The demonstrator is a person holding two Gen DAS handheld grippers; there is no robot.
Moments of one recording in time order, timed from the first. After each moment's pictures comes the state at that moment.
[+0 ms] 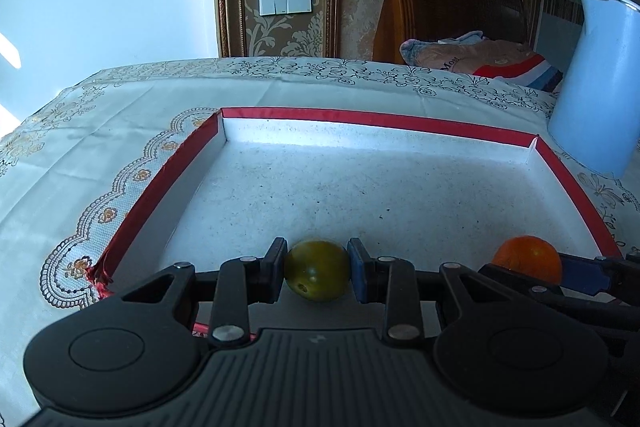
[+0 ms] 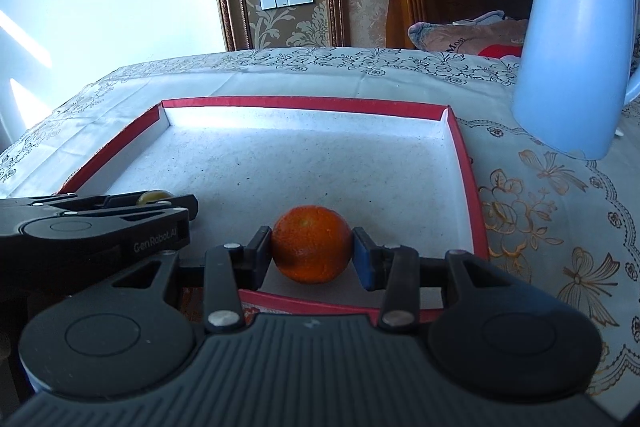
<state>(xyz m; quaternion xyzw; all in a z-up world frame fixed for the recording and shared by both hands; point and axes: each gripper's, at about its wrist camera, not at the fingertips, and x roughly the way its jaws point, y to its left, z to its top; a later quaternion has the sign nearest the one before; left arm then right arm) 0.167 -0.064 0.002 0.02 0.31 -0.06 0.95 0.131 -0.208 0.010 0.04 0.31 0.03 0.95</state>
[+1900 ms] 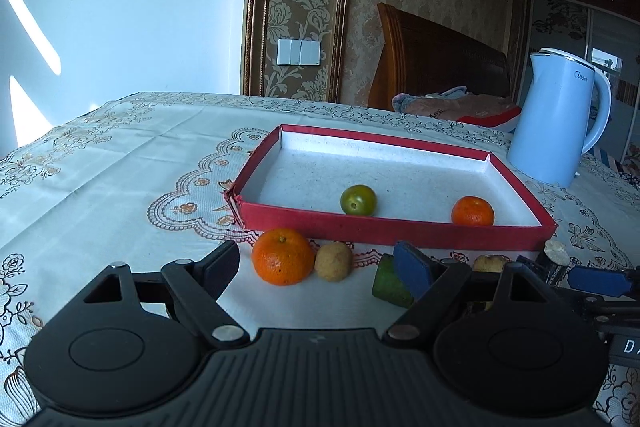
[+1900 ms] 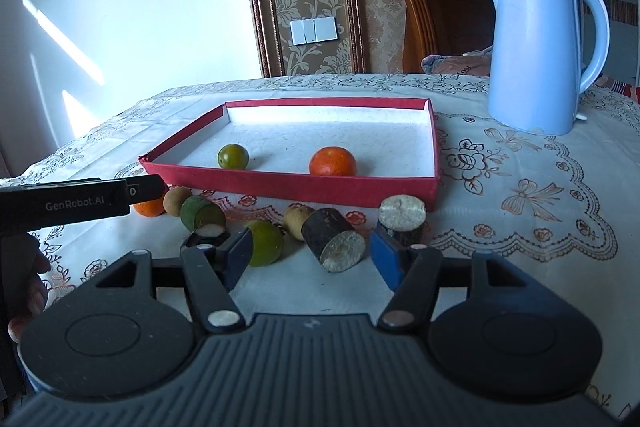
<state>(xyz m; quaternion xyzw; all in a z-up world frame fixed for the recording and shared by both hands) 0.033 0.007 0.015 -0.02 0.23 -0.07 0.97 -0.012 -0.215 0.012 0.05 0.25 0.07 0.97</state>
